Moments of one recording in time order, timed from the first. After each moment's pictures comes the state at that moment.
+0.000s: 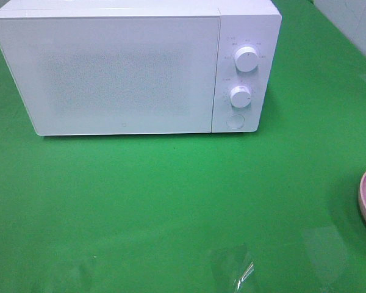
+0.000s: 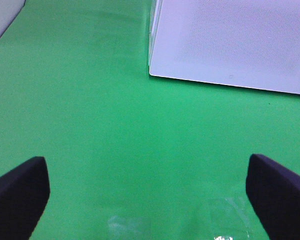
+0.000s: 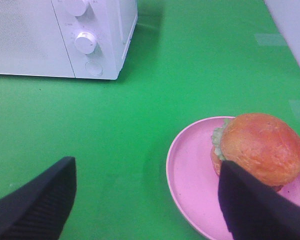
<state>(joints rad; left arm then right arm) 0.07 -0.01 -0.52 -0.14 1.08 -0.02 0.17 0.00 -0.50 -0.08 0.97 0.17</state>
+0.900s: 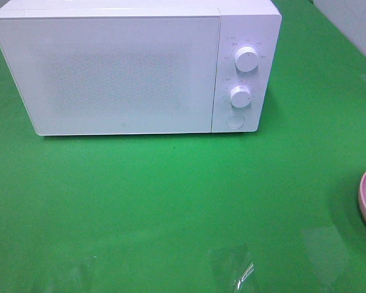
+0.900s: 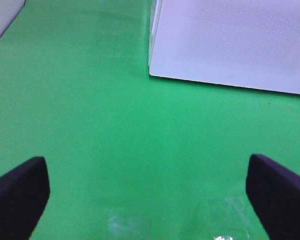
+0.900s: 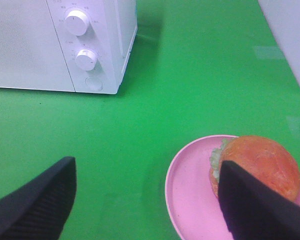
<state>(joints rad) 0.07 -0.01 -0.52 -0.14 1.08 -0.02 0.17 0.16 -0.57 -0.09 0.89 0.17</state>
